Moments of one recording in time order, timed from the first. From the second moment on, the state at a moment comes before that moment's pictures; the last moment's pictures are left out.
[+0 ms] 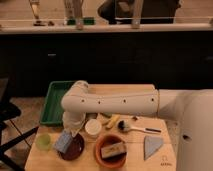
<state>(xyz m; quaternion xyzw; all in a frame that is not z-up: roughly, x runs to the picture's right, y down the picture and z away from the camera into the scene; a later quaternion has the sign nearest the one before) -0.165 0.202 0.691 -0.26 -0.31 -0.43 0.81</state>
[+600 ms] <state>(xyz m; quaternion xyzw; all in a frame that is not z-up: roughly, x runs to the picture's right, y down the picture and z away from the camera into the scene) -0.164 0.201 0.690 -0.26 -0.31 -0.42 0.81</state>
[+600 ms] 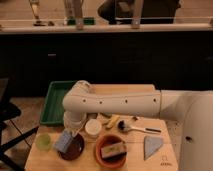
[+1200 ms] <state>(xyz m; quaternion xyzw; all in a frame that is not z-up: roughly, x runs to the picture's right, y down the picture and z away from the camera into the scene) -0.164 0.200 0.689 -0.26 -0.31 -0.42 0.81</state>
